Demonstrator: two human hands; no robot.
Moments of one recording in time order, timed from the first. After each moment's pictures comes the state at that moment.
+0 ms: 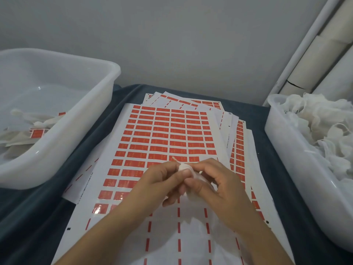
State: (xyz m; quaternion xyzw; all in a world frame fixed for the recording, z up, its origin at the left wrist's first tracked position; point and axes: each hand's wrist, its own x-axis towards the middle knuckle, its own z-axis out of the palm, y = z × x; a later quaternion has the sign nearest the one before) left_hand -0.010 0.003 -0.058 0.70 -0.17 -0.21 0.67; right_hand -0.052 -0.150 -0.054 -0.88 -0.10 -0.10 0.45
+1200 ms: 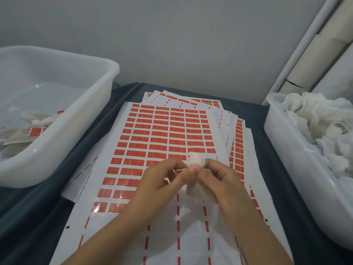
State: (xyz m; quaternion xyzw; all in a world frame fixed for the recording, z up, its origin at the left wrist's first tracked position) left_hand -0.016 -0.005 -0.058 0.78 -0.21 -0.04 0.59; right_hand -0.054 -0.143 -0.046 -0.72 0.08 -0.03 0.69
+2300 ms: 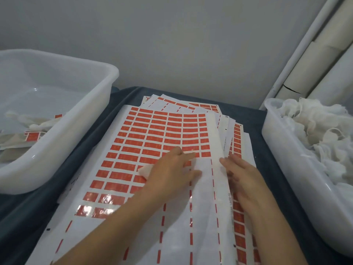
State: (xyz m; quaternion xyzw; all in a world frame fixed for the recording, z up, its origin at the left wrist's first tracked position) left_hand 0.031 -0.045 -0.072 0.92 -0.21 -0.02 0.32; right_hand -0.028 -0.197 -0.059 -0.69 0.29 -0.05 0.66
